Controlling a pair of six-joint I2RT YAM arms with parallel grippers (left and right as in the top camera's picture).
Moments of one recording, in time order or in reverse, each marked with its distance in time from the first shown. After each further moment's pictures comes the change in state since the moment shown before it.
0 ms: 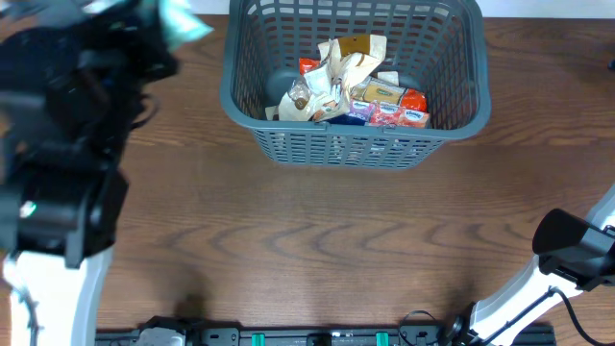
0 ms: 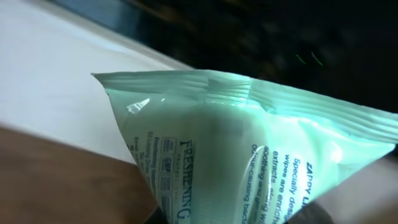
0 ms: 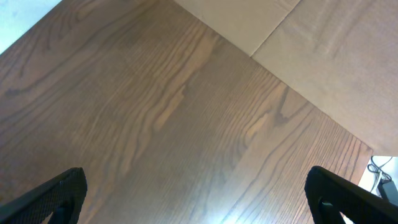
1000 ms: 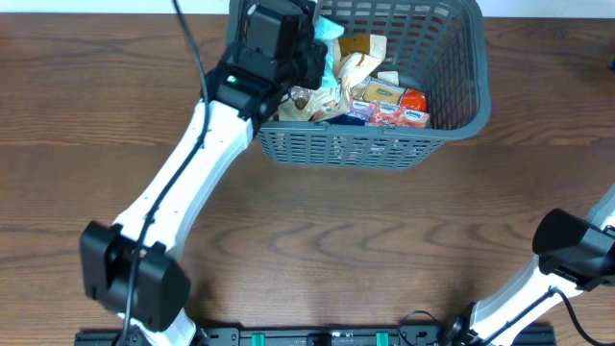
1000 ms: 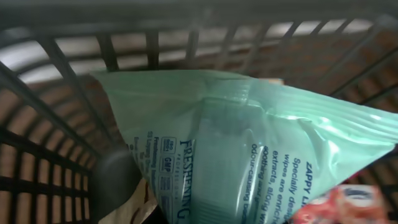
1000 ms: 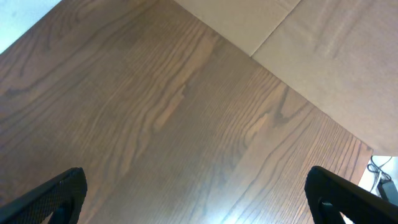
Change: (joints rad) left arm -0.256 0.548 -0.009 0.080 0.061 0.252; right arm 0.000 0.000 0.000 0.000 0.000 0.000
